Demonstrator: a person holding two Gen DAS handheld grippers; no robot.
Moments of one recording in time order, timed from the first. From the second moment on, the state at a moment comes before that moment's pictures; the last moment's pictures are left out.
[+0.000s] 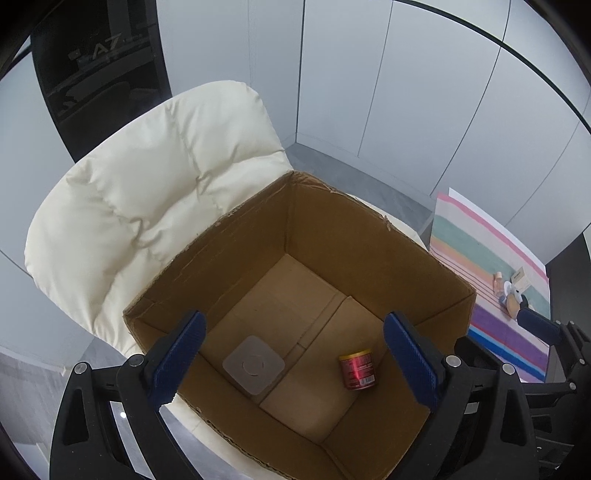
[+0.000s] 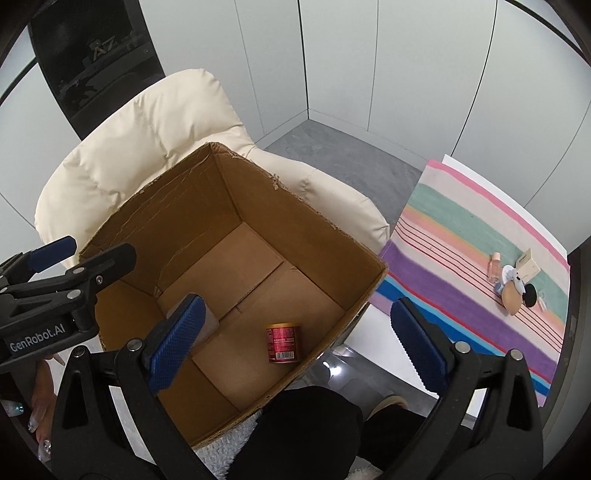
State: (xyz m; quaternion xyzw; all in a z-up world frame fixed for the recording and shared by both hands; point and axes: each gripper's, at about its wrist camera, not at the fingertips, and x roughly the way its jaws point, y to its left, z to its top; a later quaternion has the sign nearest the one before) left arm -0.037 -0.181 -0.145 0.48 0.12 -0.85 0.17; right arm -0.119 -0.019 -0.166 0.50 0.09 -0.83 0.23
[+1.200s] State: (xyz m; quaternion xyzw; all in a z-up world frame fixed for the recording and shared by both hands) left arm 0.029 -0.139 -0.103 0.46 0.09 -0.87 0.13; right arm -0.067 0.028 -0.121 0.47 0.09 -0.85 0.22
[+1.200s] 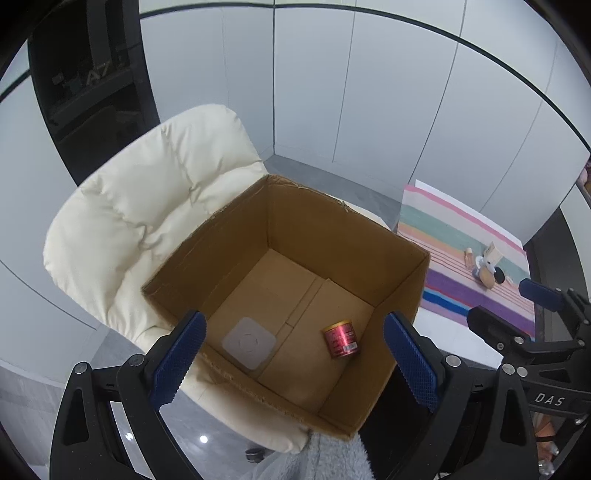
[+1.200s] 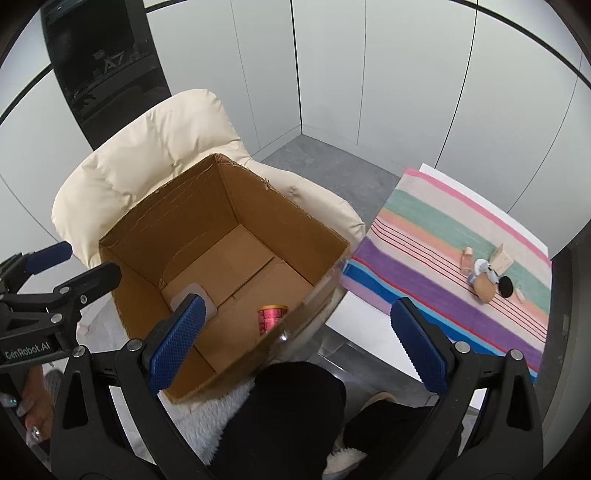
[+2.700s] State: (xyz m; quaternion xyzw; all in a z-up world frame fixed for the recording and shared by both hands) left arm 0.042 -0.035 -0.095 0.45 0.06 -0.89 0.03; right arm 0.005 0.148 -0.100 0.48 0.02 -0.87 0.12
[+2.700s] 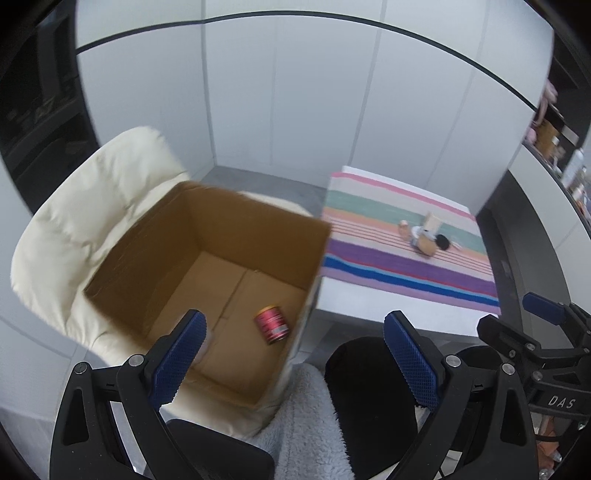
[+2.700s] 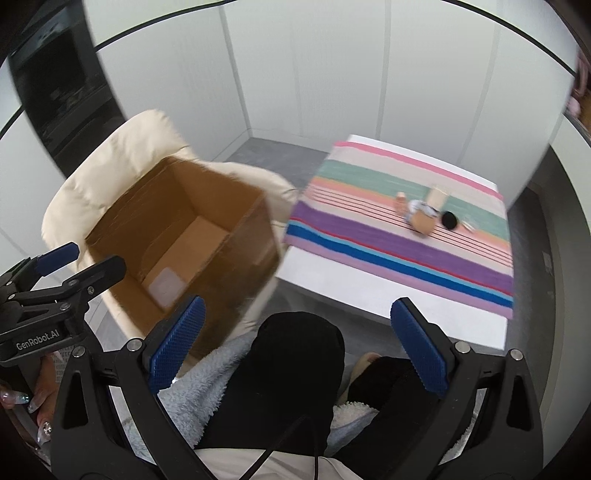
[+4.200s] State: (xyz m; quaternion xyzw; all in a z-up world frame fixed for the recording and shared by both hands) left arm -0.251 0.182 -0.220 0.55 -0.09 -0.83 -0.06; right arm -0.173 0.413 -0.263 0.53 -0.13 -0.84 -0.03
